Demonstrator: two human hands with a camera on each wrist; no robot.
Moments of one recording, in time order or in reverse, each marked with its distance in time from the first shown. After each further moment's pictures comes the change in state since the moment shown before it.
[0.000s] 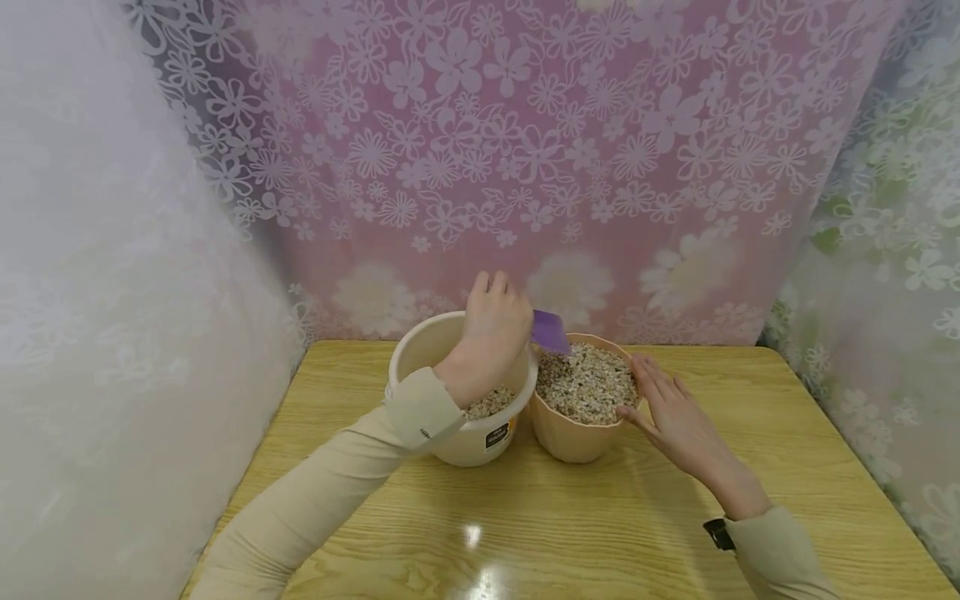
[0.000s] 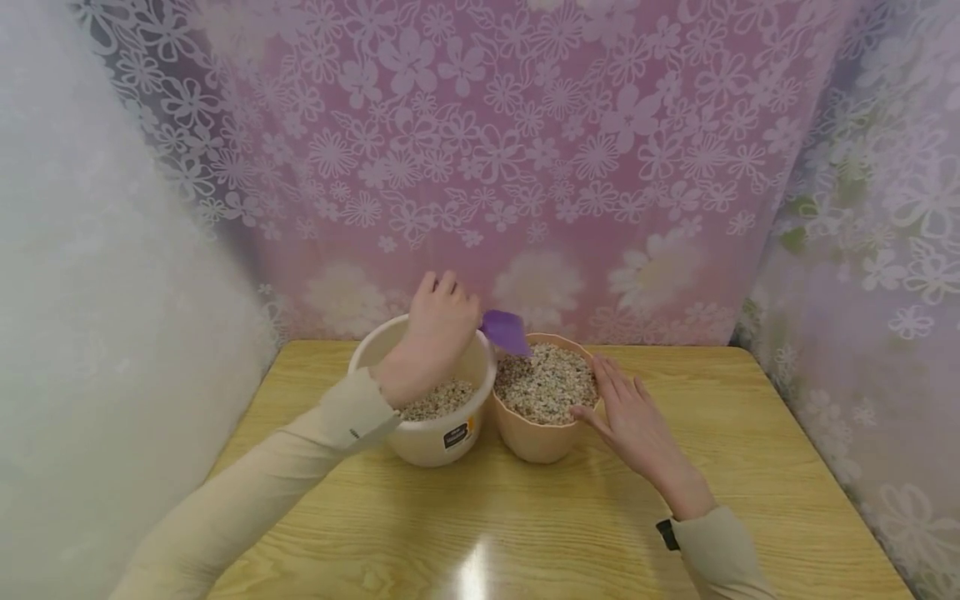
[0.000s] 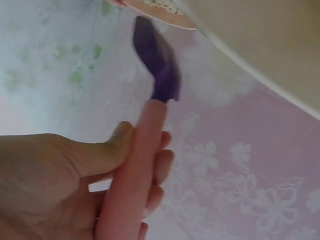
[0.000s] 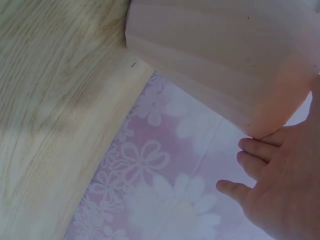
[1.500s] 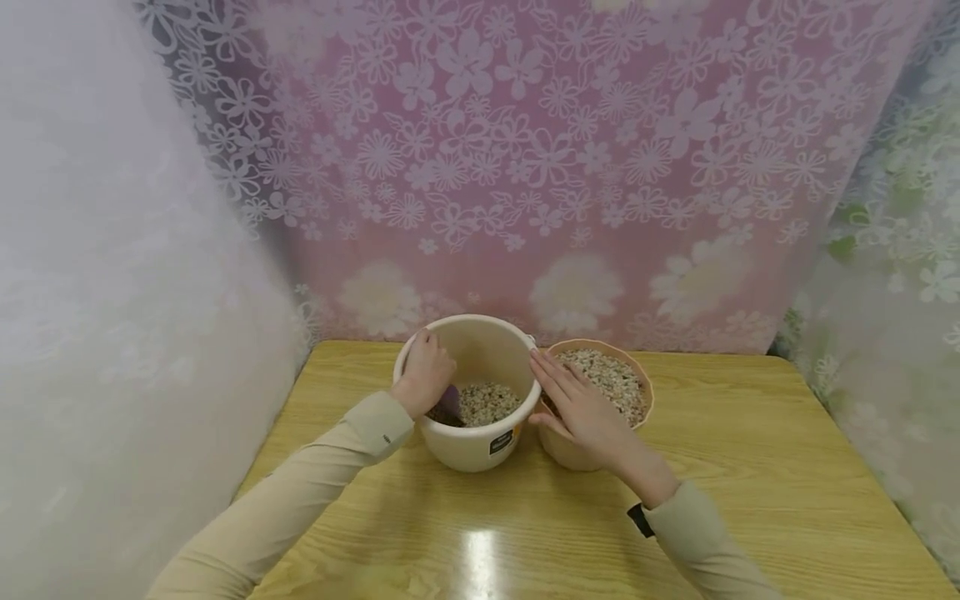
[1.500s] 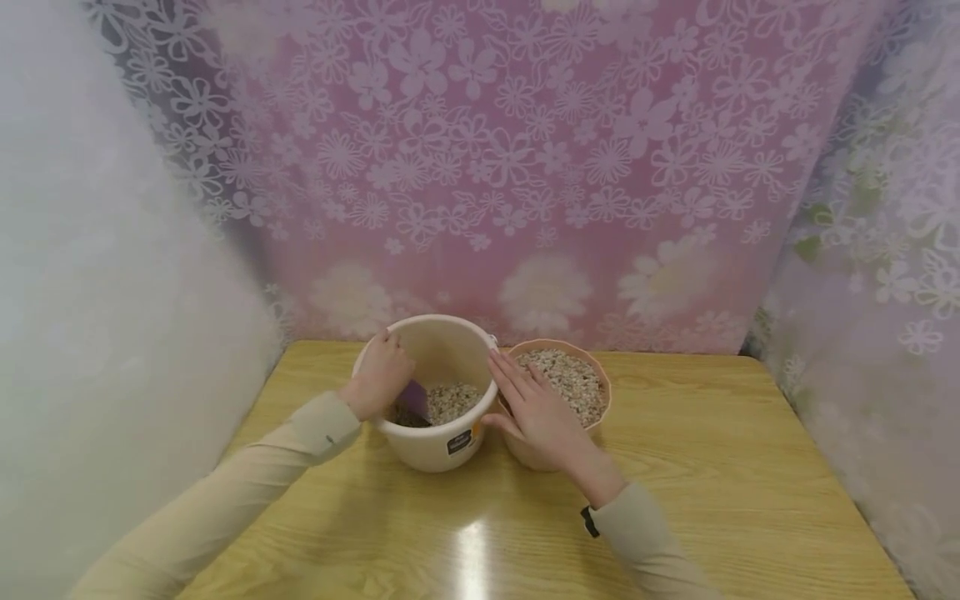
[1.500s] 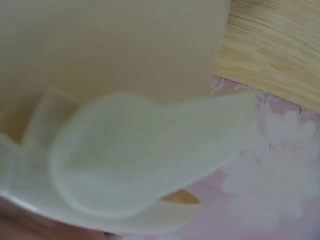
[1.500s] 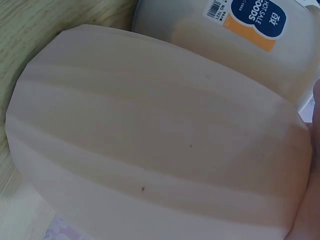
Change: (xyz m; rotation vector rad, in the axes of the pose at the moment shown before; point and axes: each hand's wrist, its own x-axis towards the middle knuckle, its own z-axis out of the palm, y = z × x) left_hand -0.027 -0.039 0.133 0.210 -0.306 0.118; right_hand 0.066 -0.085 0.041 -0.056 0.157 -0.469
